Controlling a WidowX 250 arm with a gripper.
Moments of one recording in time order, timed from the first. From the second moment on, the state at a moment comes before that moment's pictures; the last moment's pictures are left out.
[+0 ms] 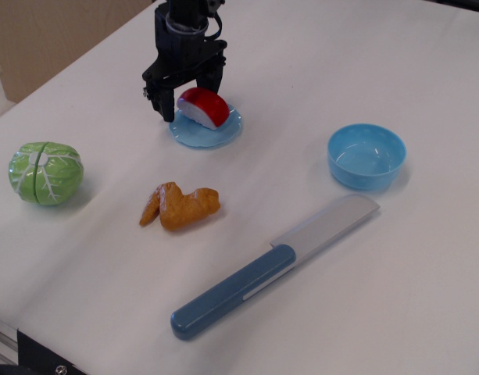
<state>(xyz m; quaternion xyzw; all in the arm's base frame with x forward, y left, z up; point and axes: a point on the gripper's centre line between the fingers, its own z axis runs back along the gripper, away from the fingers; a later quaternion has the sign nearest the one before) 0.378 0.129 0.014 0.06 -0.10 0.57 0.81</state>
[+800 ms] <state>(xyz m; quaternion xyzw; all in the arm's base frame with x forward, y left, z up) 0.374 0.104 0.013 0.05 -0.11 0.56 0.82</state>
